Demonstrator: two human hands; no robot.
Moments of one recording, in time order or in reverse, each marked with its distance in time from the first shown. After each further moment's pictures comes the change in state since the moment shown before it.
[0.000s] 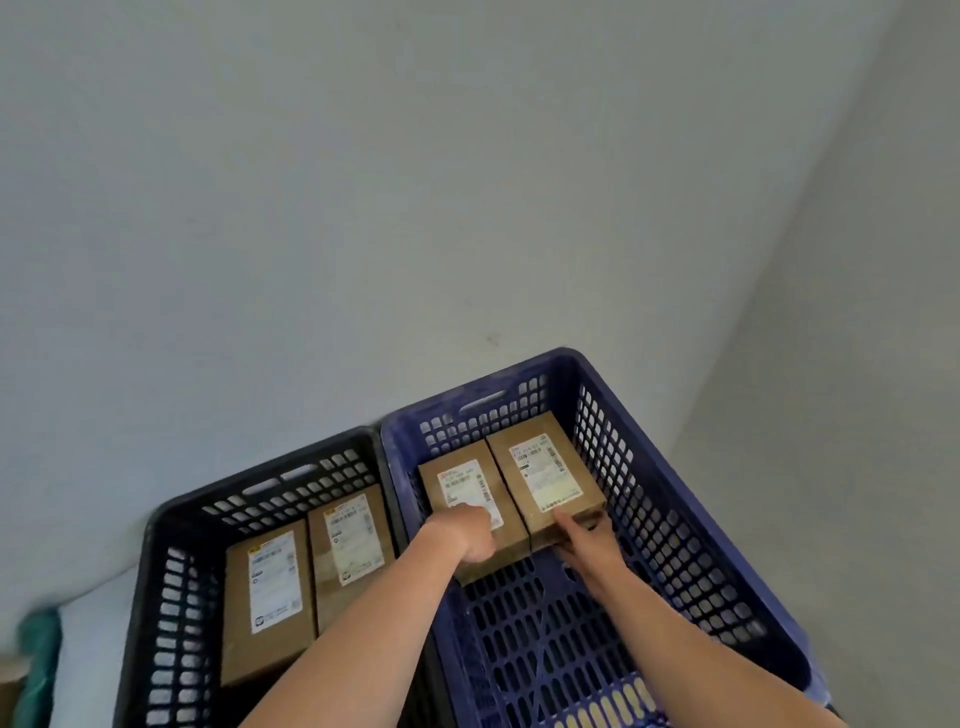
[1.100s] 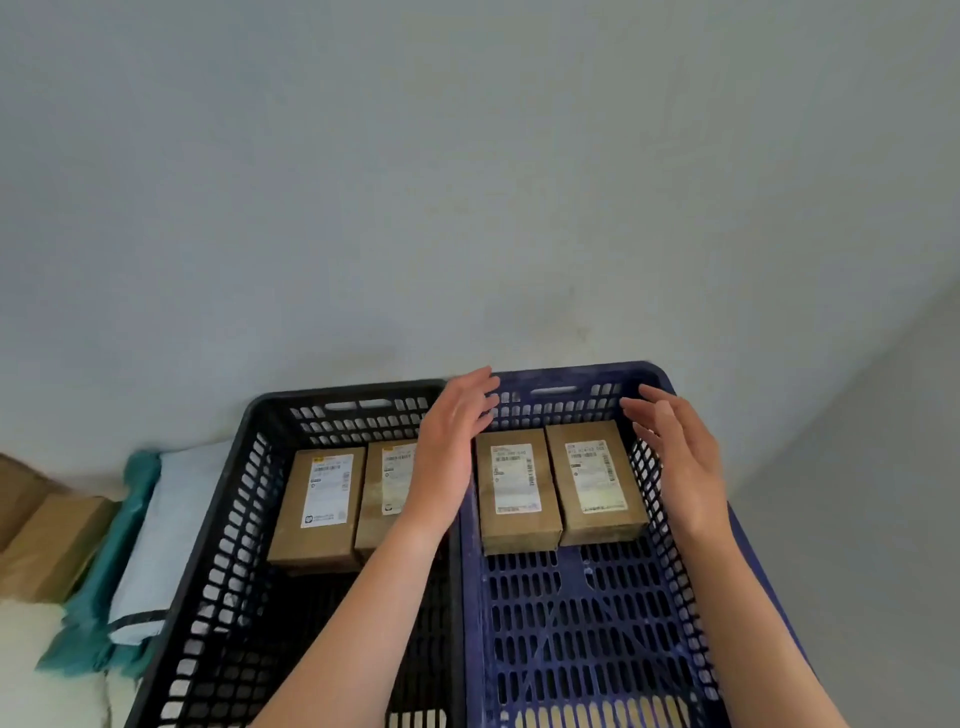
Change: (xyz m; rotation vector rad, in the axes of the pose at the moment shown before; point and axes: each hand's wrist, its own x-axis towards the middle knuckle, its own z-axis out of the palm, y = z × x) left_hand -0.154 -0.012 -0.024 -1.623 1.058 0.378; right_hand -0.144 -0.144 0.029 -0.405 -0.258 -0.813
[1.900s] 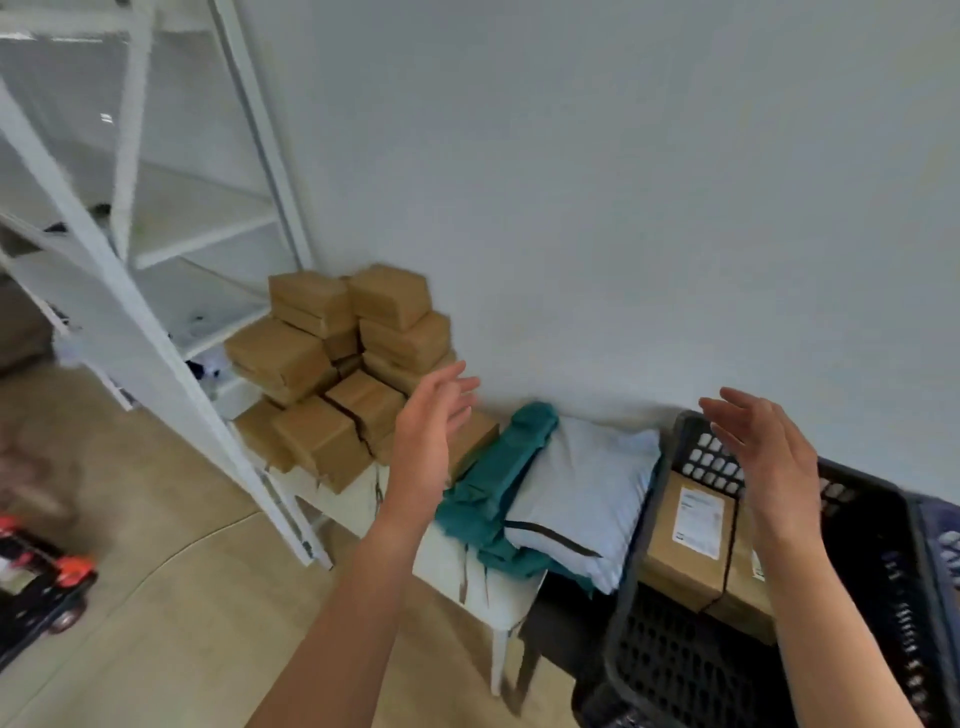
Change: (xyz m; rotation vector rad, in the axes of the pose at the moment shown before) left_hand -0.246 0.095 -0.496 -0.006 0.734 0.116; right_hand -0.200 -0.101 0.408 0.079 -0.430 -0.155
